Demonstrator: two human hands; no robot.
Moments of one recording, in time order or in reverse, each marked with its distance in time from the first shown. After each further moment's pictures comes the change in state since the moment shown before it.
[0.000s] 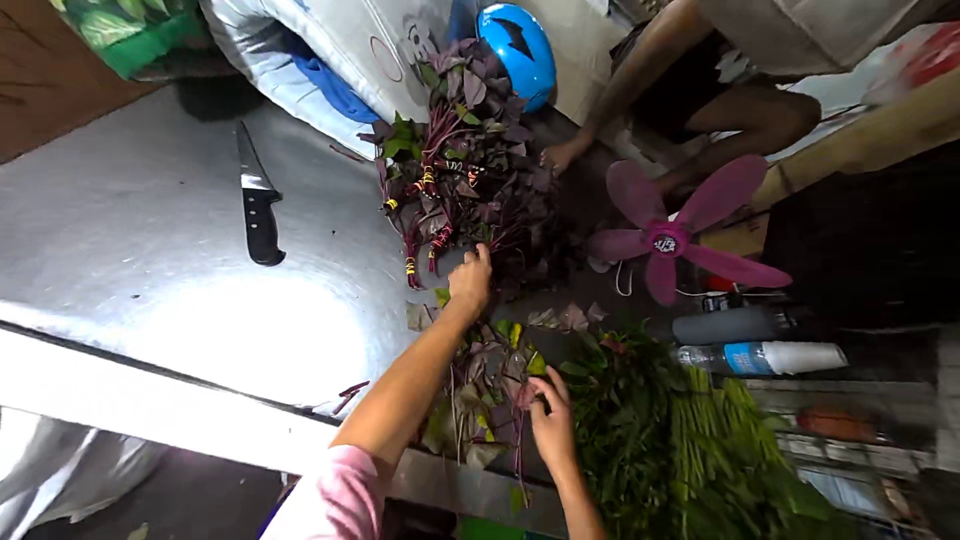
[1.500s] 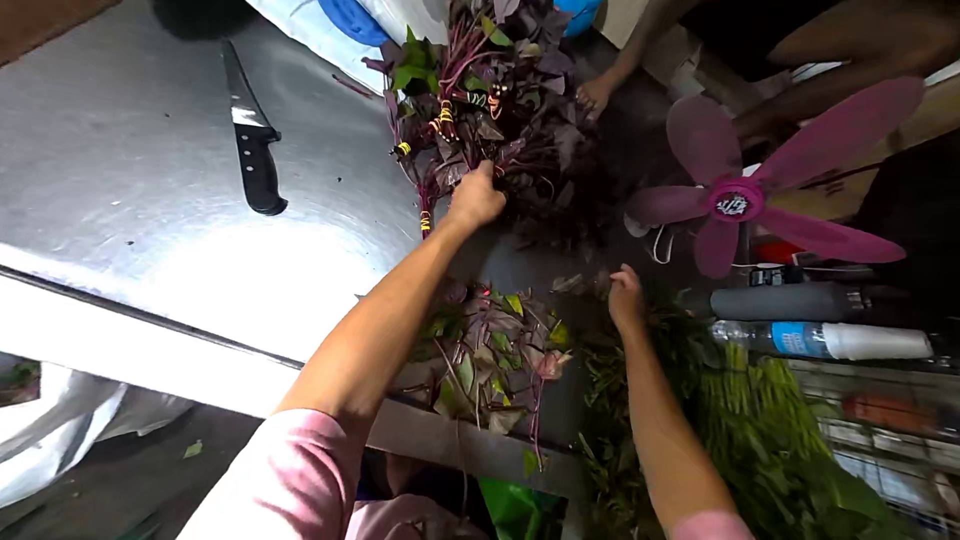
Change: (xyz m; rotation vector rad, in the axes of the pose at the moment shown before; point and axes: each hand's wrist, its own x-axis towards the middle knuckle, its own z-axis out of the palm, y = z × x) left_hand 0.045 -0.032 -0.064 -0.382 0.004 0.049; right_hand 0.194 0.034 -0.046 -0.216 -0.012 0.076
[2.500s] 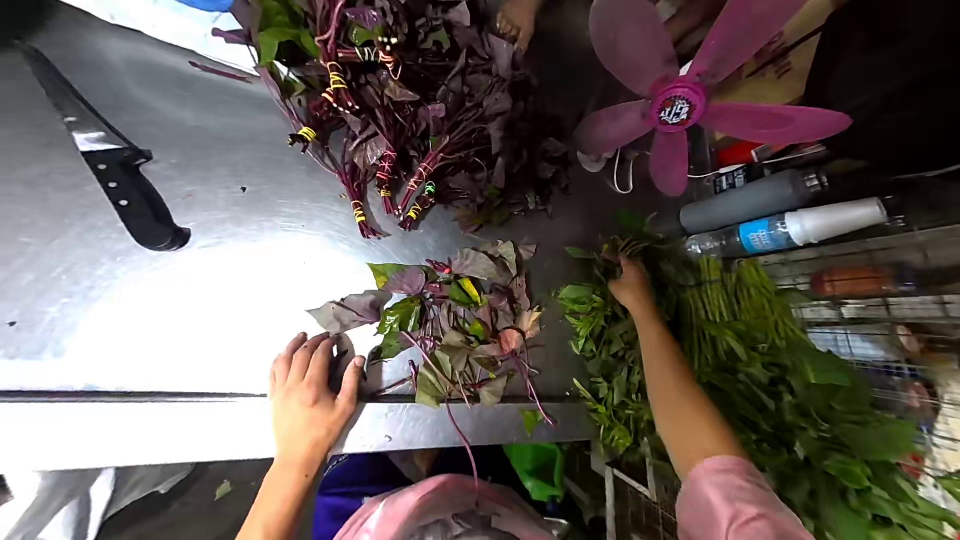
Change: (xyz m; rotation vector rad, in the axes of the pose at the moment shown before) left_hand -0.274 -0.195 0.014 0.412 0.344 0.195; right_hand -0.047 0.098 -0.045 -0.359 -0.051 0.303
